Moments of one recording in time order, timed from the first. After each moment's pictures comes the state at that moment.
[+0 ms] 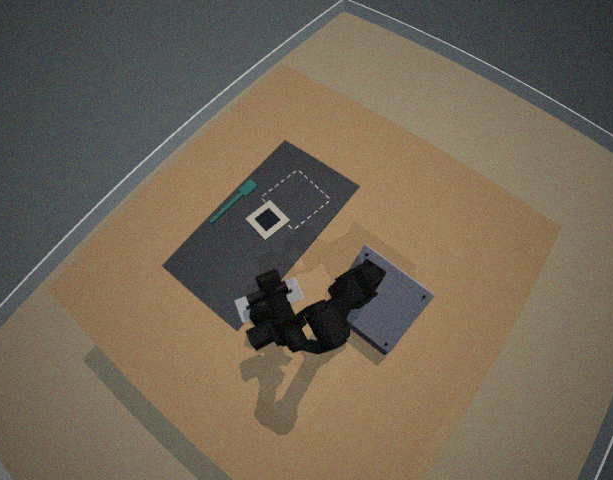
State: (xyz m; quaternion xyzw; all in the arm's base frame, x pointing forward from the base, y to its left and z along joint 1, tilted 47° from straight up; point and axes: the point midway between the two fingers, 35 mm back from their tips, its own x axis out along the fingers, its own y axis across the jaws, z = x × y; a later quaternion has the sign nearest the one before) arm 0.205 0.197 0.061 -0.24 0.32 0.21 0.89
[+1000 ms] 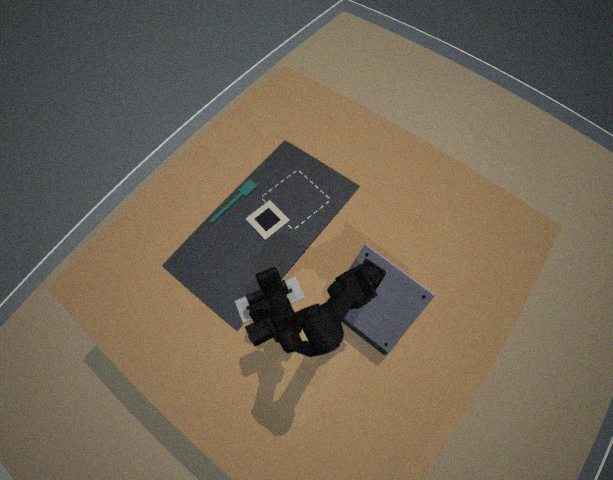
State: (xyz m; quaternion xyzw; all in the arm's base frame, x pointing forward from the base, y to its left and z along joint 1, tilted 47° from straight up) arm 0.212 0.198 0.050 -0.25 0.33 0.21 0.89
